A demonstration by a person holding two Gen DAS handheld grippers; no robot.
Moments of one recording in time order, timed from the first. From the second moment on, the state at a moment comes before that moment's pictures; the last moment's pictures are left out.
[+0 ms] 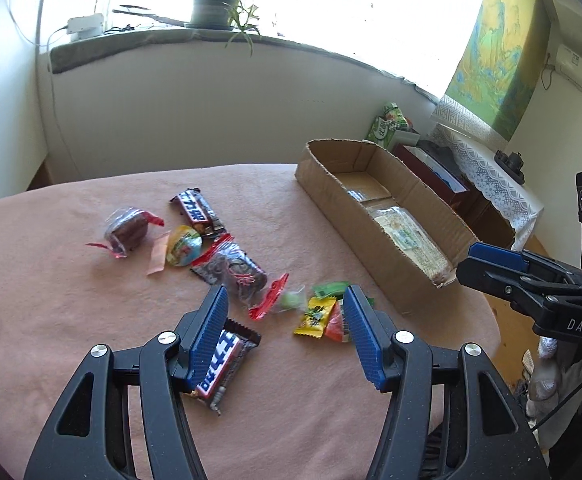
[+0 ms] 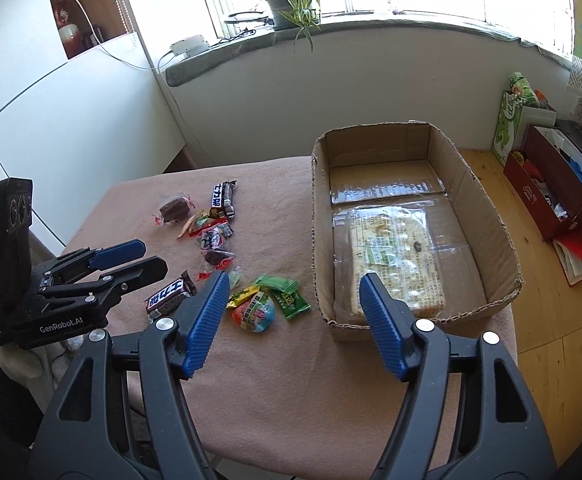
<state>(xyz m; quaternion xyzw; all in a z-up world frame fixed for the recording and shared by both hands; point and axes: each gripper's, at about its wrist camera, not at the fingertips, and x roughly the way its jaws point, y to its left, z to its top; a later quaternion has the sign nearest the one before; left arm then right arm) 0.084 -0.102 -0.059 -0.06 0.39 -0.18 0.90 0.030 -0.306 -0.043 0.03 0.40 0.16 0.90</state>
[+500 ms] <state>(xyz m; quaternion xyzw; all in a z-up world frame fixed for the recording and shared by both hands) 0.062 -0.051 -0.094 -0.07 0.42 -0.15 0.89 0.011 -0.242 -0.102 0.01 0.43 0.18 0.89</state>
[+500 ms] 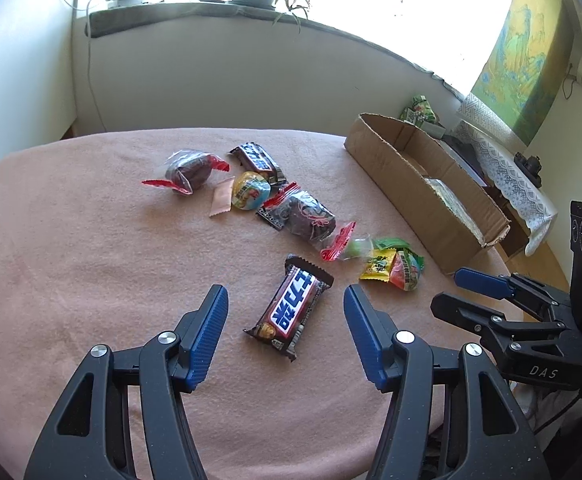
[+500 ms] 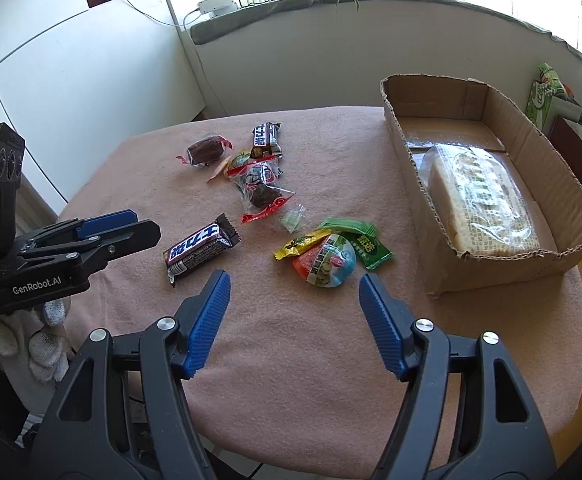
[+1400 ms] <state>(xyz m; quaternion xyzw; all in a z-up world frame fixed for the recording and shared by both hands) 0.085 -0.060 -0.134 -0.05 0.45 -0.17 0.87 0.061 -0.220 -0.145 -0.04 0.45 0.12 0.89</state>
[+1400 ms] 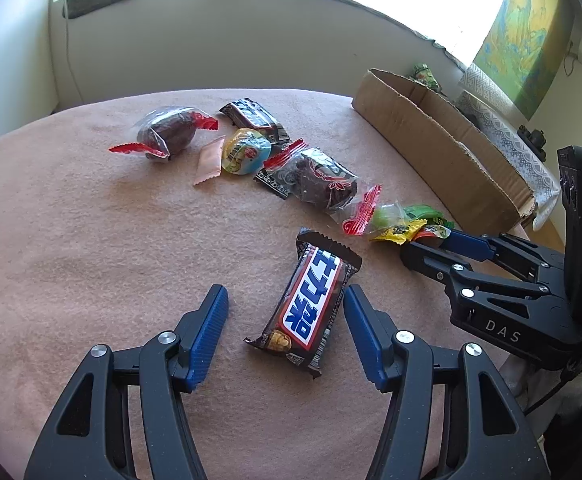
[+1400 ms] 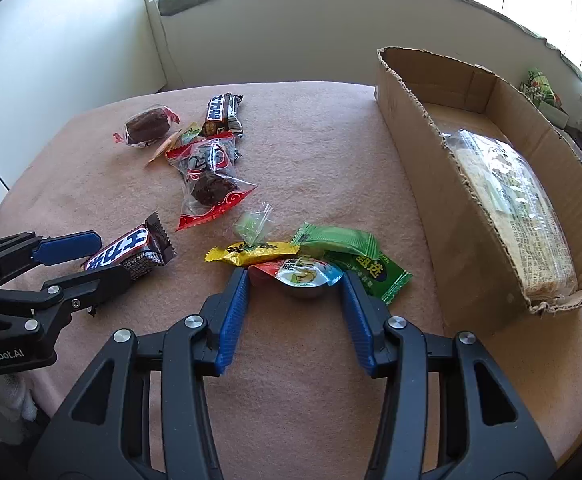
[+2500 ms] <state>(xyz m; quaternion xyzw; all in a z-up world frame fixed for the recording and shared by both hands) 0.091 -0.057 -0.136 -0.05 0.44 -0.17 0.88 0.074 -0.217 -0.149 -0.04 0.45 0.11 0.89</state>
